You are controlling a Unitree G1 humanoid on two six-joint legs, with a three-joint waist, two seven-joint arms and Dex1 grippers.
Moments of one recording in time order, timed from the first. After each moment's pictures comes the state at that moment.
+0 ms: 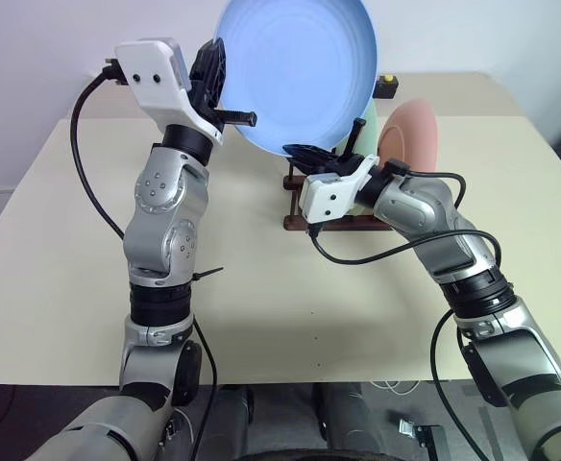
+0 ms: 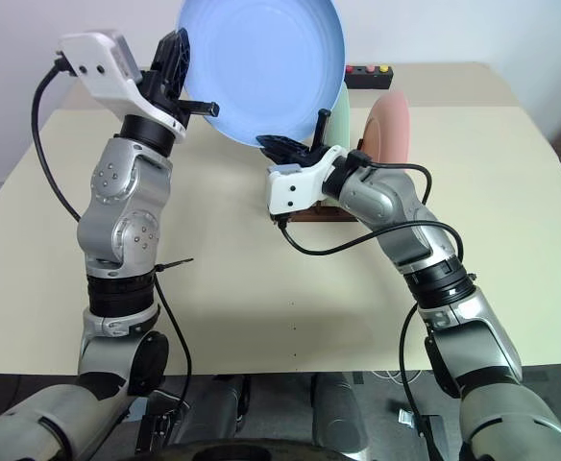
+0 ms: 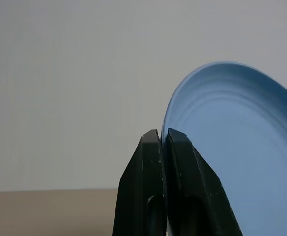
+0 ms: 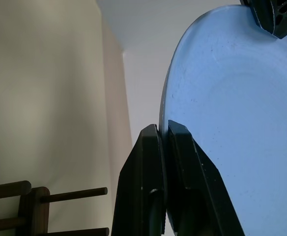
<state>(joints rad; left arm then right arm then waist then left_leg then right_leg) -0.76 0.09 0.13 -0.19 -0.34 0.32 -0.04 -0.76 -0.52 0.29 0.05 -0.49 -0.32 0.49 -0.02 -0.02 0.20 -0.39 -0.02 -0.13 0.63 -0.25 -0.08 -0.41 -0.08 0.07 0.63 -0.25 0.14</state>
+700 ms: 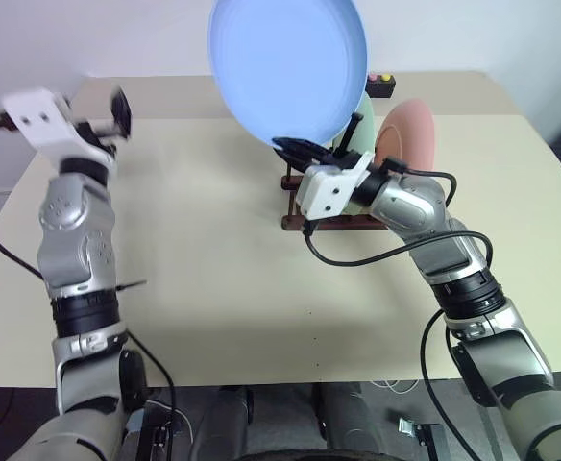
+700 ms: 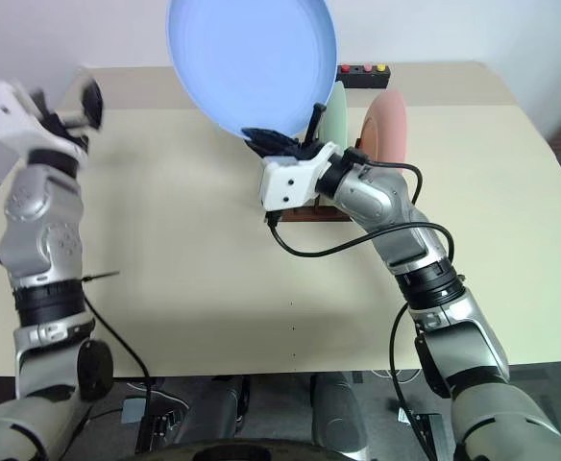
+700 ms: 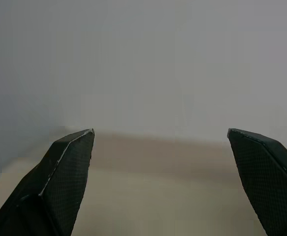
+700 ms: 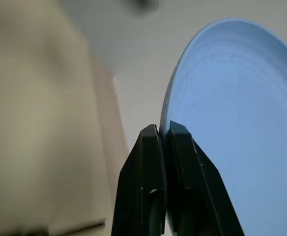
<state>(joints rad) -0.51 0.40 0.31 0.05 -0.32 0.26 -0.19 -0.77 -0.42 0.23 -0.01 -0.22 -0.28 0.54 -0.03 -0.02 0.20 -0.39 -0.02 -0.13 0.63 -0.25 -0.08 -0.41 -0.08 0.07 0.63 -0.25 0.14</state>
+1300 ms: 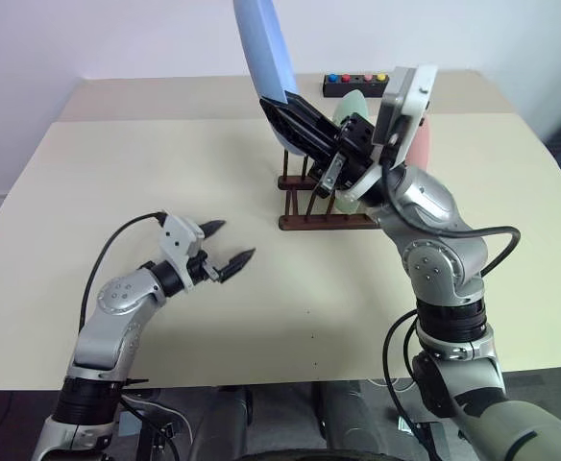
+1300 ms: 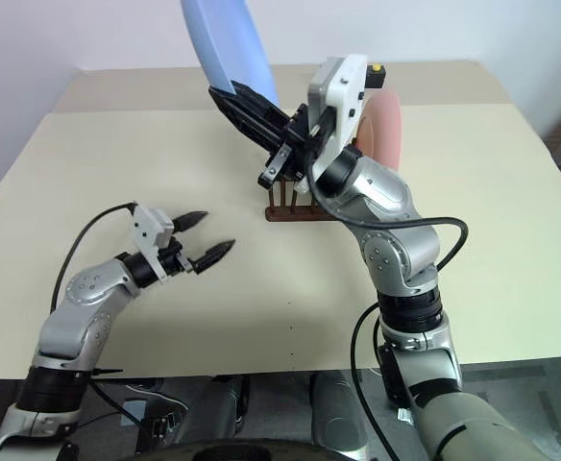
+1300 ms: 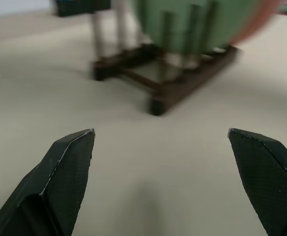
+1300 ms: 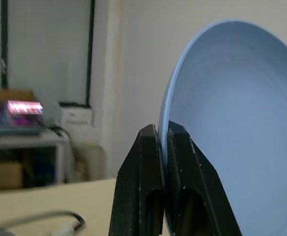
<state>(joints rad) -0.15 0.47 -0.01 -0.20 -0.37 0.26 -0.73 -0.69 -0.19 0.02 -0.33 0.72 0.47 0.54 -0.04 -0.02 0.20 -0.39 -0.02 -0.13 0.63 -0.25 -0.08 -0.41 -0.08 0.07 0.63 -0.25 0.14</state>
